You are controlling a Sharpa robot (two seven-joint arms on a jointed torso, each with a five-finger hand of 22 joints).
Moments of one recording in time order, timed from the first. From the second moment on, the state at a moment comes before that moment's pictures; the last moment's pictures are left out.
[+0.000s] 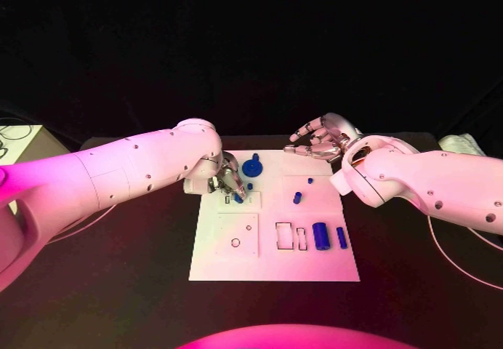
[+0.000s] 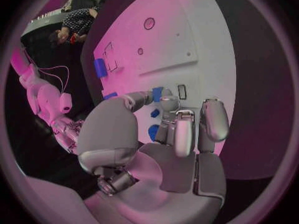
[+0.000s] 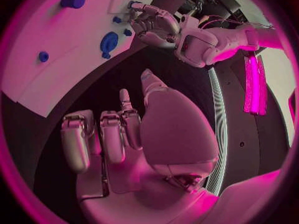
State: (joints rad) left arm 1.39 -0.38 -0.18 1.07 -0.92 0.45 -0.56; left_hand 1.06 -0.19 0.75 0.18 0.33 0.87 0.06 0.68 0.99 1.21 -0.01 1.14 0.83 1.46 -0.07 1.55 1.31 0.08 1.31 0.05 1.43 1.21; right arm 1.34 -0.83 -0.15 1.57 -0.81 -0.58 -0.15; right_hand 1.37 -0.19 0.14 0.28 0.10 0.91 0.15 0.23 0.30 1.46 0.07 1.44 1.31 1.47 0.00 1.57 1.31 0.01 1.46 0.11 1.57 1.31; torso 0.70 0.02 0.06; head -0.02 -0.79
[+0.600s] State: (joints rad) left arm 1.39 -0.38 -0.18 1.06 -0.92 0.45 -0.56; left_hand 1.00 -0.19 0.70 0.18 0.32 0.88 0.06 0.66 0.98 1.19 -0.02 1.15 0.83 1.46 -0.07 1.55 1.31 0.08 1.31 0.06 1.42 1.20; right arm 1.34 -0.83 -0.15 1.58 -0.81 -0.58 -0.15; right_hand 1.37 -0.19 0.14 0.28 0.10 0.91 0.15 0.23 0.30 1.46 0.07 1.44 1.31 1.47 0.00 1.57 1.31 0.01 1.46 0.11 1.57 1.31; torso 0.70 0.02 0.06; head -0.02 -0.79
